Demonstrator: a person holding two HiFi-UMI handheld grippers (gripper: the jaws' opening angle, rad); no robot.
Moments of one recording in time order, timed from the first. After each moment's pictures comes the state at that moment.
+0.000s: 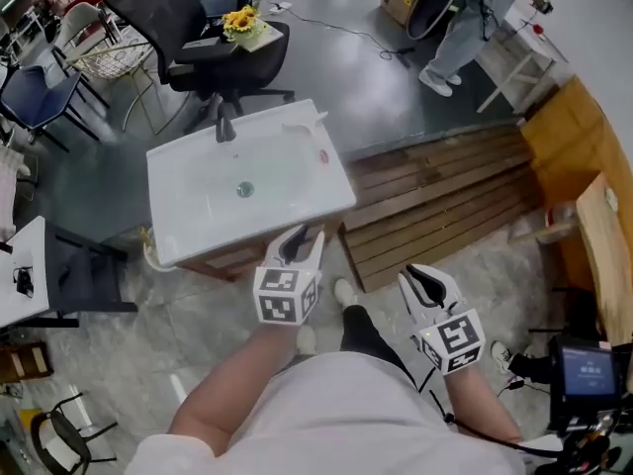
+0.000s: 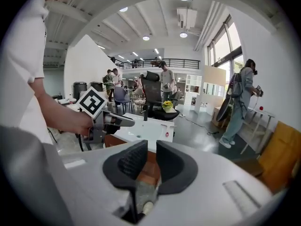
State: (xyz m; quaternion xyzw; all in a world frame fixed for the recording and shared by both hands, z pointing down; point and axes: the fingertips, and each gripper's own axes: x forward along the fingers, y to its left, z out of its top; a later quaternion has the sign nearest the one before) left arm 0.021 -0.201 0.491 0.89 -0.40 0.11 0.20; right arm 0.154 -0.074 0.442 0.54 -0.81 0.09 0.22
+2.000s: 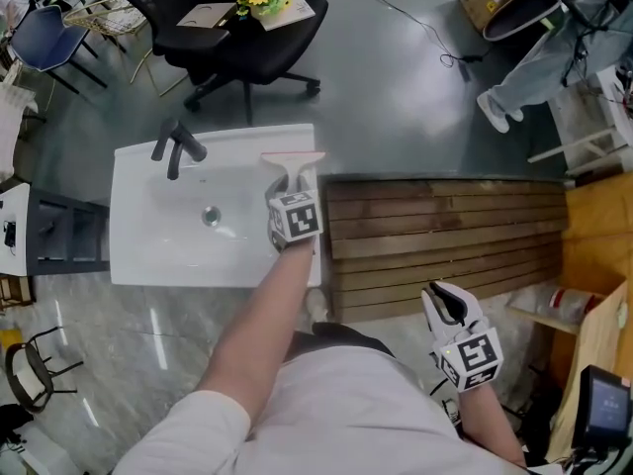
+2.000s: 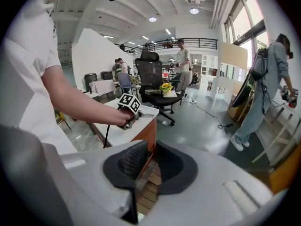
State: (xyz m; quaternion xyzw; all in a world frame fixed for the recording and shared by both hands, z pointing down) left arm 0.110 -0.583 0.665 0.67 -0.65 0.22 0.27; right arm 0.373 -0.353 0.508 0.42 -0.84 0.15 0.30
